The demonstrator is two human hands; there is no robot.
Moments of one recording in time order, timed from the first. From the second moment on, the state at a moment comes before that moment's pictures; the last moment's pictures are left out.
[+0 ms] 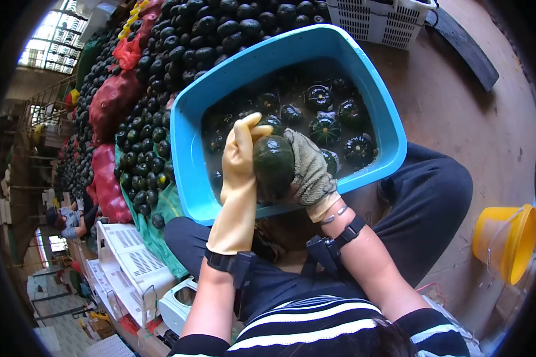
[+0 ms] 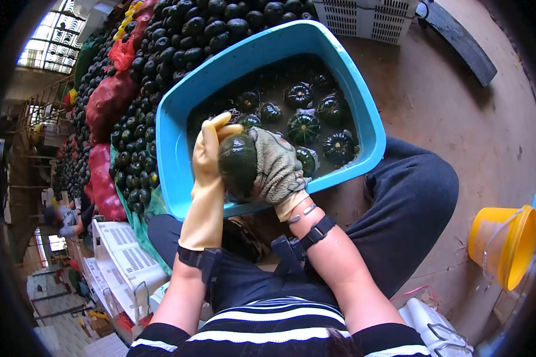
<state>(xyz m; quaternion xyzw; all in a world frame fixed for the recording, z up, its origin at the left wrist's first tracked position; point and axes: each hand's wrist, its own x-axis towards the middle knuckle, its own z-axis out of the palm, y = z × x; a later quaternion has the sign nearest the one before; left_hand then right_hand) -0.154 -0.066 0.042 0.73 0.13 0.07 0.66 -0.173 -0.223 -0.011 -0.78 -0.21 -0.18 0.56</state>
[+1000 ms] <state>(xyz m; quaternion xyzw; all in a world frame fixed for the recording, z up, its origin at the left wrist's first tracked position) -0.222 -0.055 -0.007 0.54 0.12 0.01 0.83 -0.201 -0.204 -0.003 -0.87 -0.31 -0.09 0.38</state>
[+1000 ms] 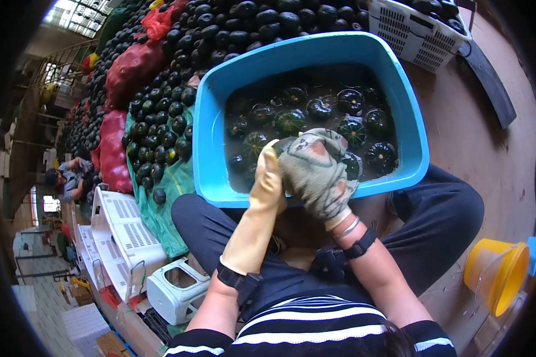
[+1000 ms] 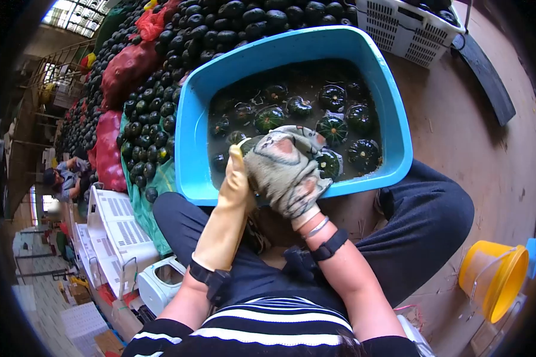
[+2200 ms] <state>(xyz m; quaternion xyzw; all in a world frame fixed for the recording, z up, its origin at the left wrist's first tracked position) -0.136 0.082 -0.055 0.98 0.00 -0.21 0.04 -0.092 -0.215 0.033 -0.86 -0.43 -0.01 0.29</state>
